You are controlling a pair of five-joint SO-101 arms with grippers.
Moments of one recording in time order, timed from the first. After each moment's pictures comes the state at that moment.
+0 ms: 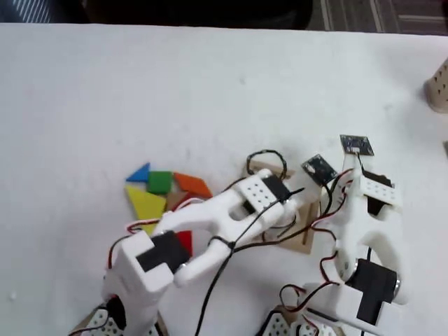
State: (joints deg) left arm 48.2 24.7 5.6 62.4 4.3; right arm 19.9 -6.6 46.1 54.0 22.5
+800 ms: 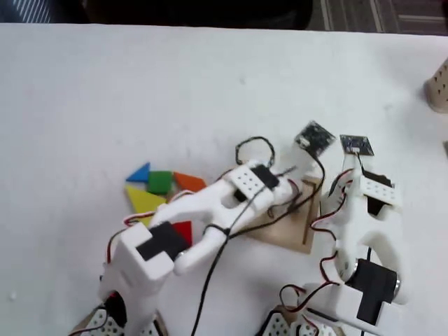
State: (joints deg) left arm 41.5 26.9 5.5 39.3 5.9; right arm 19.9 -6.6 46.1 54.0 22.5
